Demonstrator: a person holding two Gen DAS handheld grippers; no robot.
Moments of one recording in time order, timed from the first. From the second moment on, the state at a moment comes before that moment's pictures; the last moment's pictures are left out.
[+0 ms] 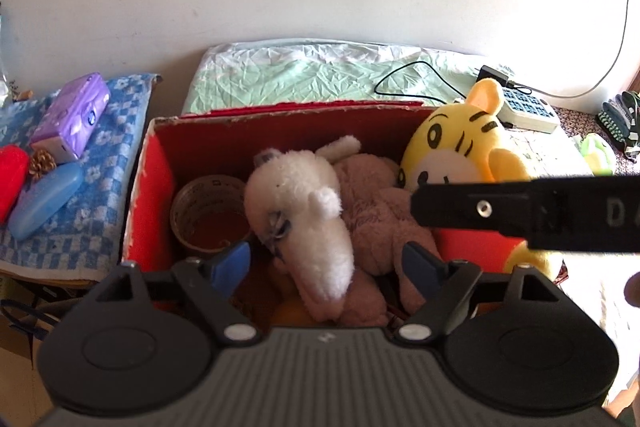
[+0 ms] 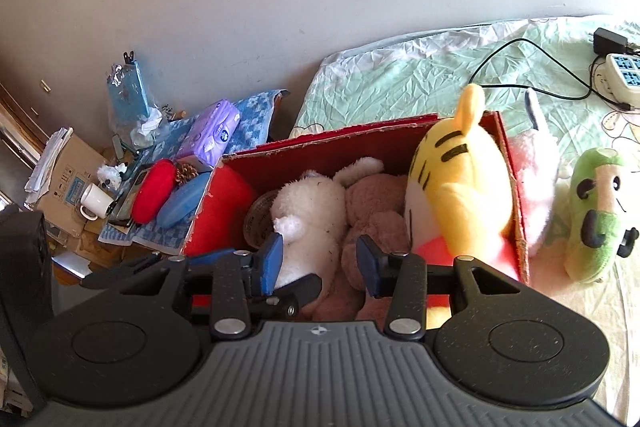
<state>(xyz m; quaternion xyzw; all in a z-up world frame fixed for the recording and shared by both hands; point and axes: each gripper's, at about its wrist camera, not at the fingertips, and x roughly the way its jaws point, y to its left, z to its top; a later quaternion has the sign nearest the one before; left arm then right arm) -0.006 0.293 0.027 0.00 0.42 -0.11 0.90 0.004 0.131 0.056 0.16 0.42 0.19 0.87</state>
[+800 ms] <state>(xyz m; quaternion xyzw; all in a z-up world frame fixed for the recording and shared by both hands) -0.020 0.237 0.051 0.05 0.42 0.00 0.91 0.005 0.059 0.076 0.18 0.40 0.26 0.86</state>
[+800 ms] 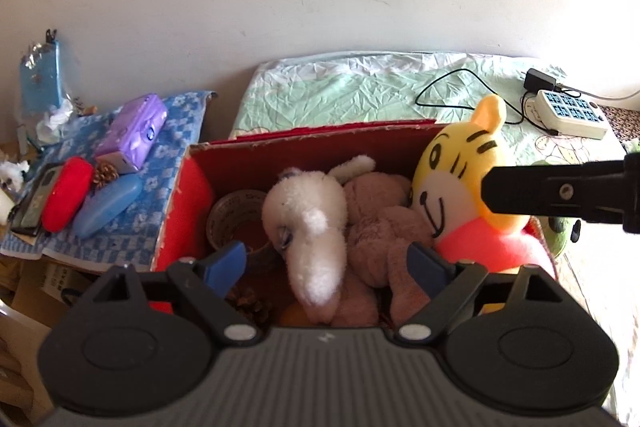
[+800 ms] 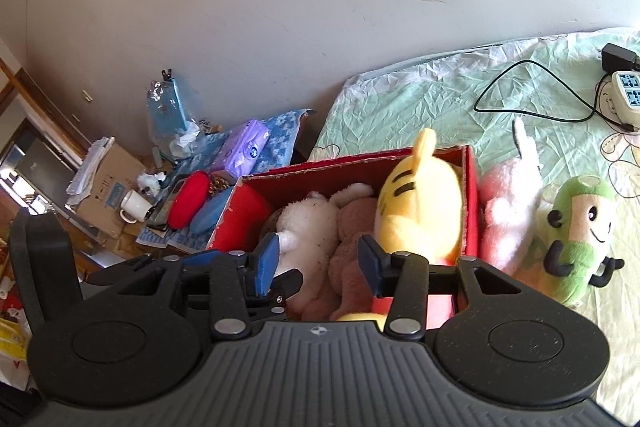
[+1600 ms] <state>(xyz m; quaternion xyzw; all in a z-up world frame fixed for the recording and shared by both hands) -0.063 0.093 0.071 0.03 0.34 -0.22 0.91 0.014 -0.101 0.003 0.26 0.44 0.19 0.84</state>
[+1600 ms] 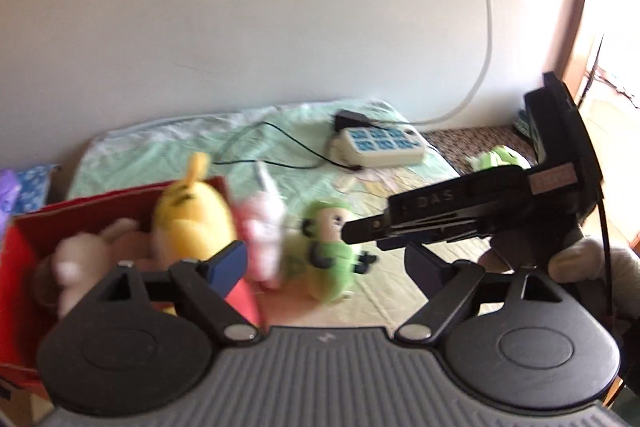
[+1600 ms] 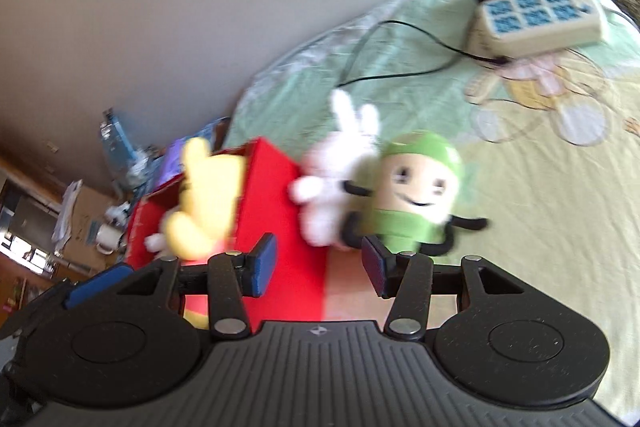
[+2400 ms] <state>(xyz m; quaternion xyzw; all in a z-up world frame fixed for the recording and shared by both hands) 0.011 0.028 0.011 0.01 0.39 -0.15 0.91 0.091 -0.167 -0.018 0.29 0.47 0.21 0.80</state>
